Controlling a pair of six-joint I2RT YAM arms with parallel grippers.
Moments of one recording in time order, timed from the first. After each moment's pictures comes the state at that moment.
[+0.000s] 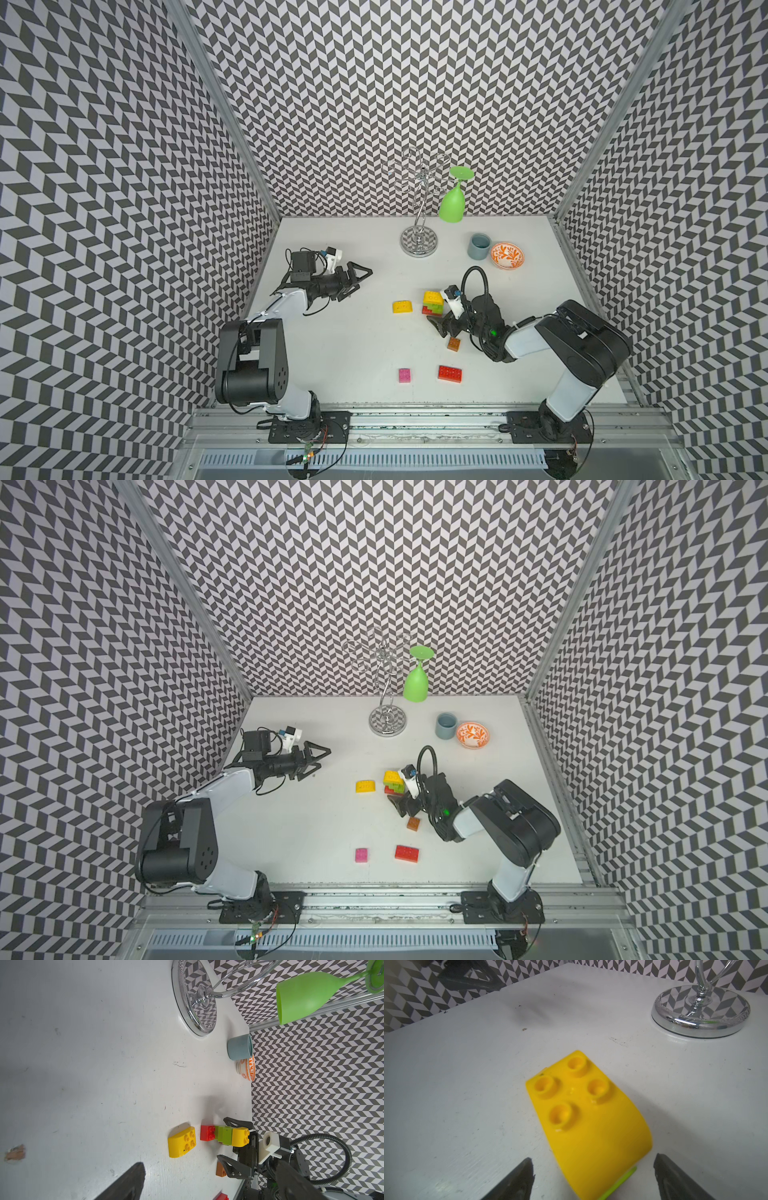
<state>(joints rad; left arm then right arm) 0.05 1.54 0.85 -0.11 0.96 -0.55 0.61 1.74 0.42 0.87 -0.26 -0.02</state>
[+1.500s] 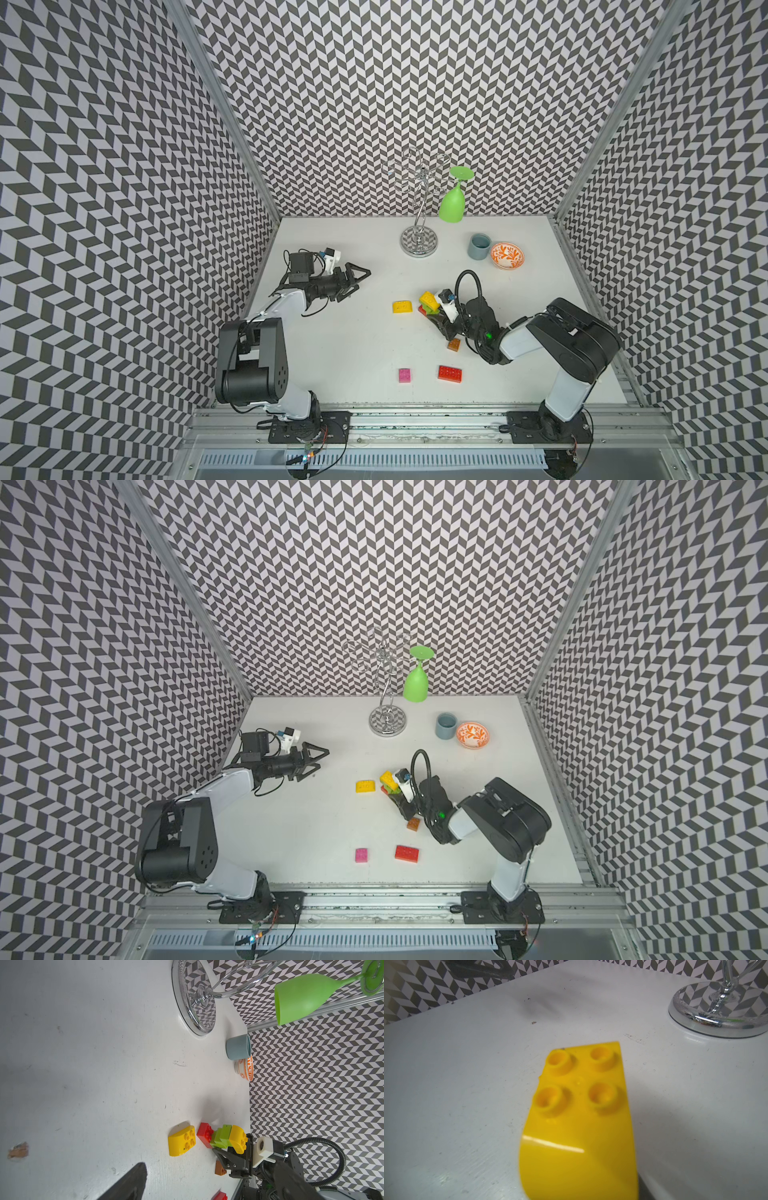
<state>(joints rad) 0.06 1.54 0.84 -0.10 0.98 -0.55 0.65 1.79 0.45 0.90 -0.23 -0.02</state>
